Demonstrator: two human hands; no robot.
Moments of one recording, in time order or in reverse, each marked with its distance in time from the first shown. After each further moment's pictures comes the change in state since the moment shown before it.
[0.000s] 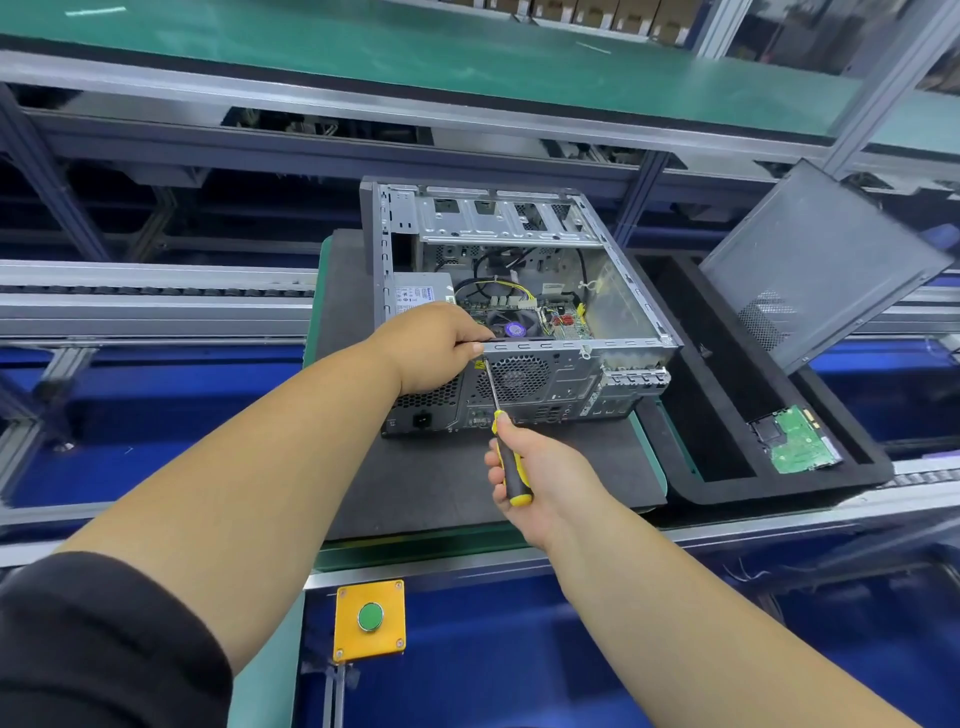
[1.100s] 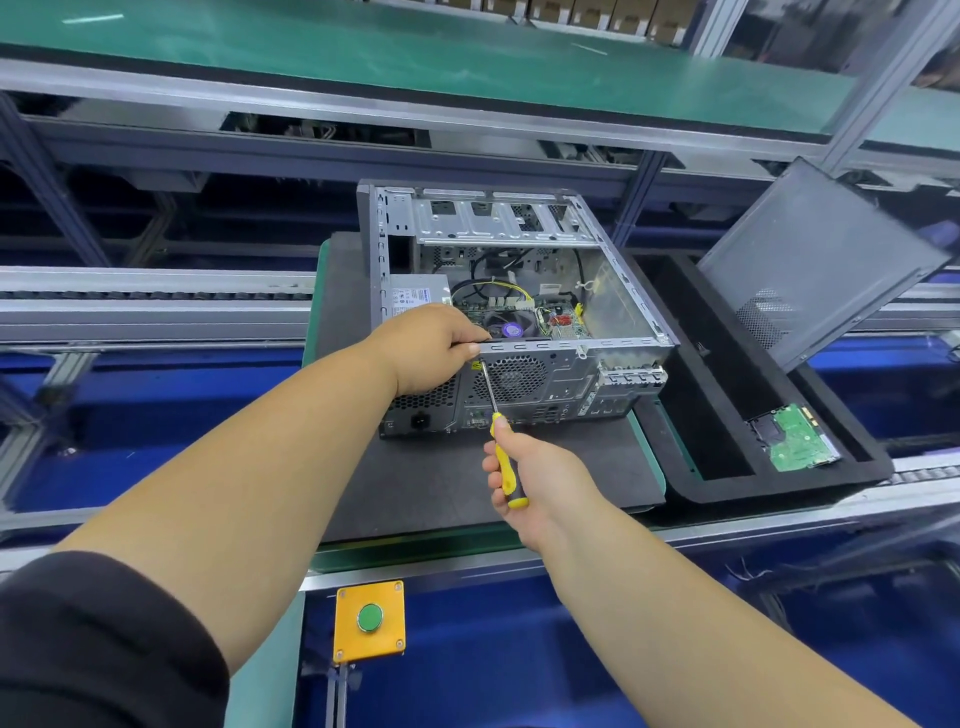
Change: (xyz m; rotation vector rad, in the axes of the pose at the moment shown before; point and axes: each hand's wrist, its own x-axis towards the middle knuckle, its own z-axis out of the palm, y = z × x) left_hand 0.000 -0.002 0.001 0.022 -0.001 0.021; right_hand -0.004 0.000 0.002 -0.083 0.060 -0.004
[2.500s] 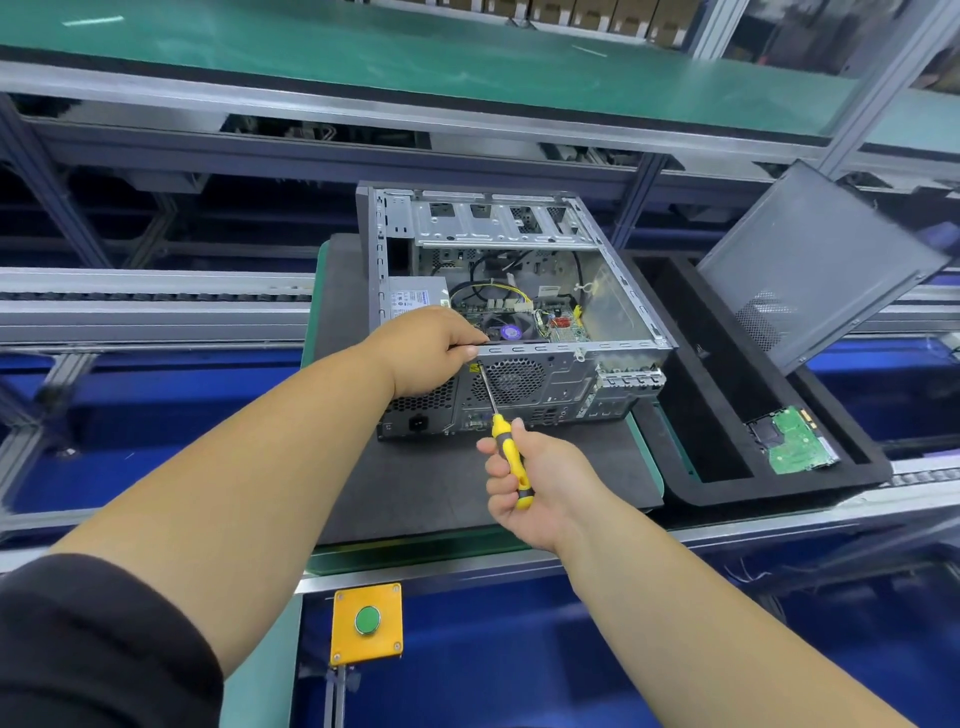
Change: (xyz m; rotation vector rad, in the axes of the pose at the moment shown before) left_hand 0.001 -0.001 0.001 -0.047 0.019 -0.006; right_hand 0.009 -0.004 -0.013 0.162 -0.192 0.120
